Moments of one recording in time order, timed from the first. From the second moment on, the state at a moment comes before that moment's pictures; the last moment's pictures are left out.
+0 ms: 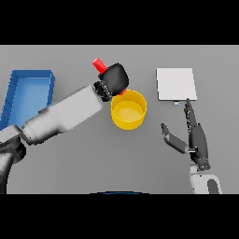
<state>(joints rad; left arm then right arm) -1.16 0.28 -1.05 -0.85 -1.07 -0.32 0.05 0.14 -0.03 0.11 -1.71 0.22 -0.07 -0.10</state>
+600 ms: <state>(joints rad) -1.32 0.23 -1.26 -0.75 -1.17 -0.32 -0.06 0.12 -0.03 0.11 -1.69 0.26 -0.10 -0.10</state>
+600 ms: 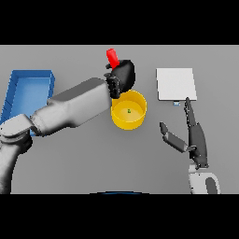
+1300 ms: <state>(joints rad) -1.63 0.37 -1.06 -0.52 -0.97 -0.24 -0.07 0.11 -0.03 0.10 -1.69 0.22 -0.08 -0.11</state>
